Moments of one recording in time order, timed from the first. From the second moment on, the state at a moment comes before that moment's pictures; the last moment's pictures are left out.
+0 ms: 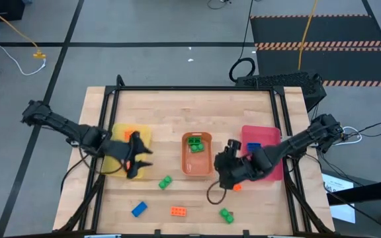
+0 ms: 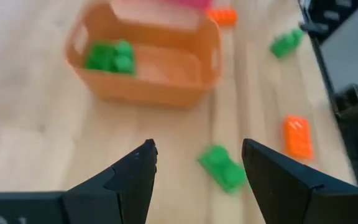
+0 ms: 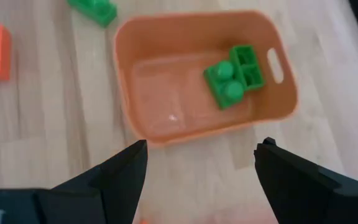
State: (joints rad) left arm -0.42 0.94 0.76 -0.54 -0.25 -0.45; right arm 0.45 1.57 1.34 -0.94 0.47 0.53
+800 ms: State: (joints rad) left arm -0.55 1.52 1.22 -1.00 -0.31 -0.83; right arm 0.53 1.57 1.27 -0.98 0.47 0.60
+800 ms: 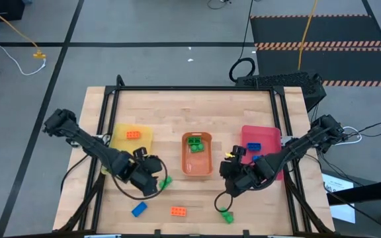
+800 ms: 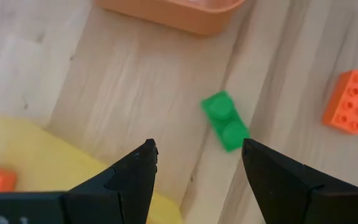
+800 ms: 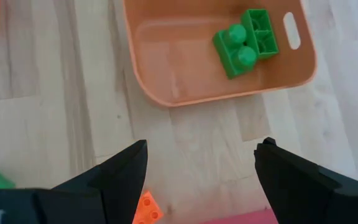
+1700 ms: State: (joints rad) left arm -0.45 1.69 1.21 -0.84 -0.21 -0.90; right arm 0.50 1.57 1.27 -1.01 0.47 0.51
